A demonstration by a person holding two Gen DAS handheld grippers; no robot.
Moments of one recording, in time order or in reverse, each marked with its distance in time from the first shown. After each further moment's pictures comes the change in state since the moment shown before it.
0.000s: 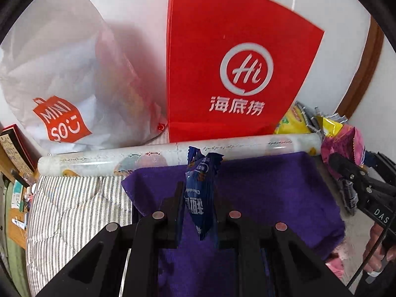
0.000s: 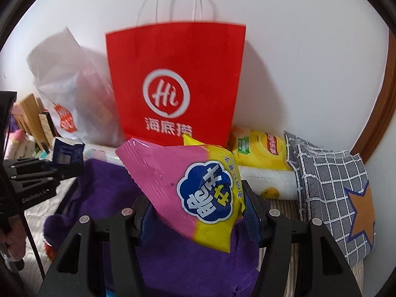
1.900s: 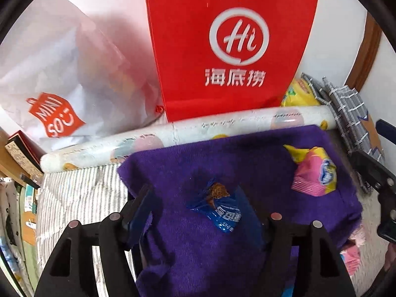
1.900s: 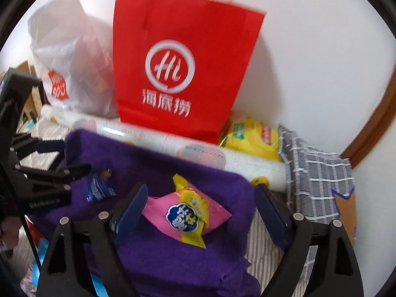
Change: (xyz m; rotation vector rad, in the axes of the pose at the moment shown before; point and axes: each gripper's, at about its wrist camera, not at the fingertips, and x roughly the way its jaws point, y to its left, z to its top) left arm 0.007 -0.022 -0.009 0.069 0.095 0.062; right arm -0.017 0.017 0.000 -0.092 0.055 -0.104
